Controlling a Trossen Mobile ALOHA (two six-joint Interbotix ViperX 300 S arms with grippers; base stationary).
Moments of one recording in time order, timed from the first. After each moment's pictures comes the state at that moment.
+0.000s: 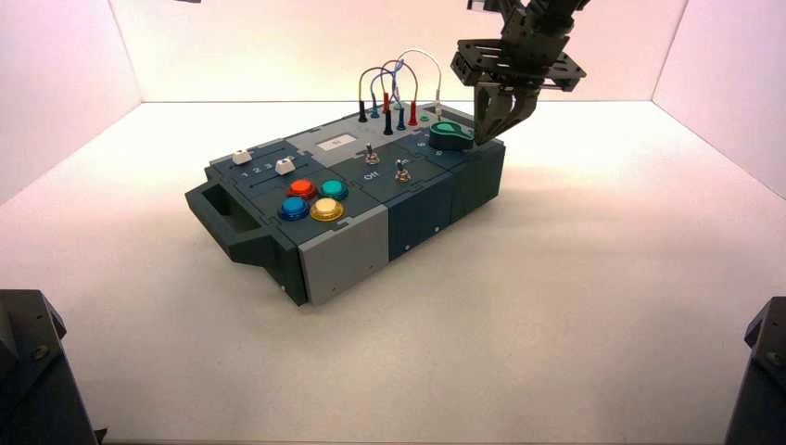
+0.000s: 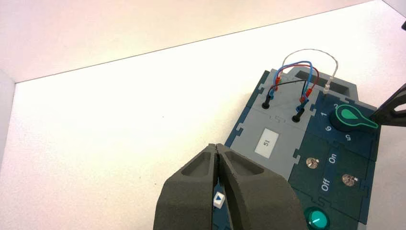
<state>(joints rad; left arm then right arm) -0.28 -0.62 1.04 -0.14 0.18 0.17 0.40 0.14 0.61 0.30 0.51 -0.21</state>
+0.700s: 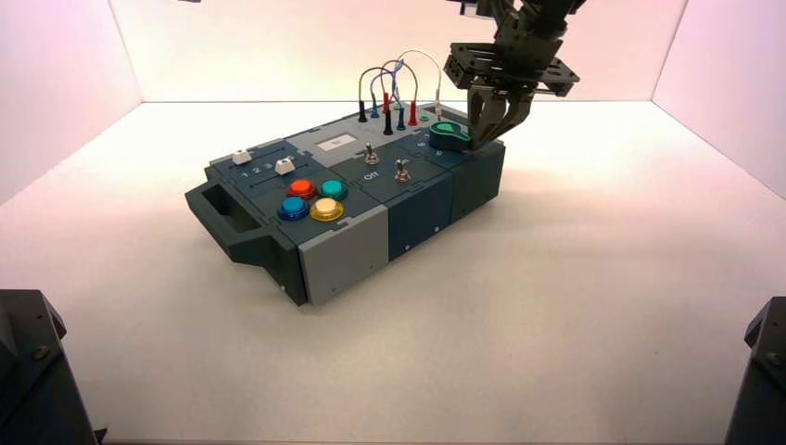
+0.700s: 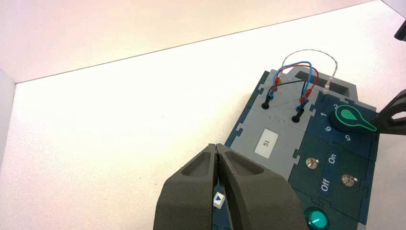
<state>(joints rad) -0.28 -0.62 1.04 -0.14 0.18 0.17 0.42 0.15 0.60 0.32 0.54 -0.21</state>
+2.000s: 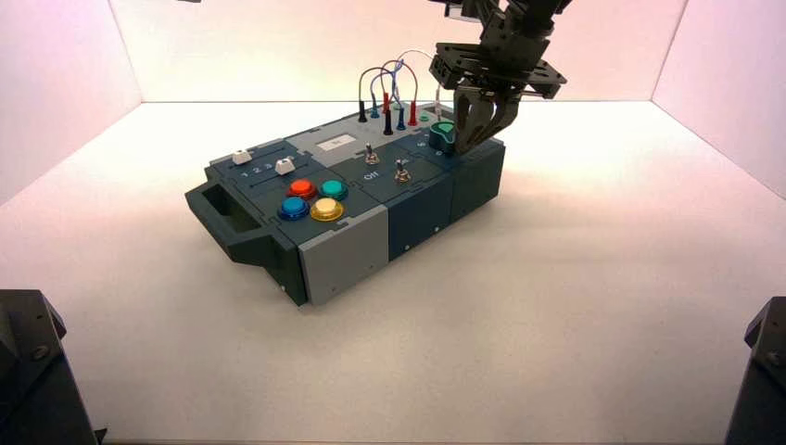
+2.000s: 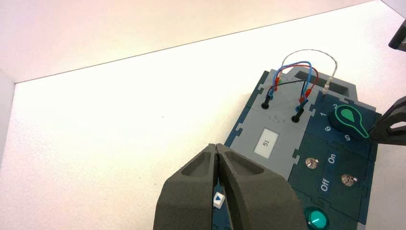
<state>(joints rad) -0.28 -0.62 1.04 -0.14 0.19 0.17 0.46 0.15 0.60 0.35 0.57 -0.21</state>
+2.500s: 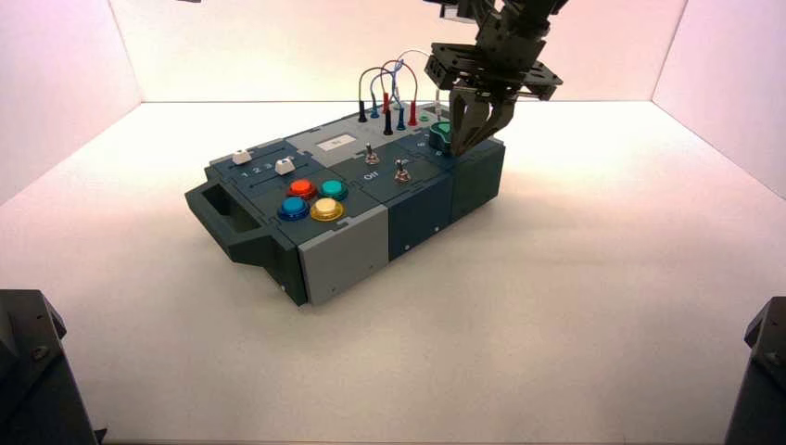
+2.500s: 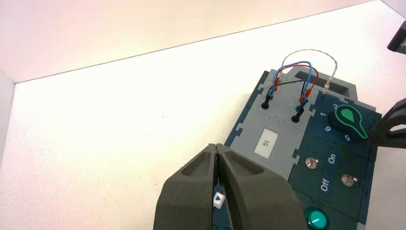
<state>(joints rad) -0.28 -0.62 1.04 -0.14 0.18 0.17 0.48 0.15 0.59 0.36 0.58 -0.21</state>
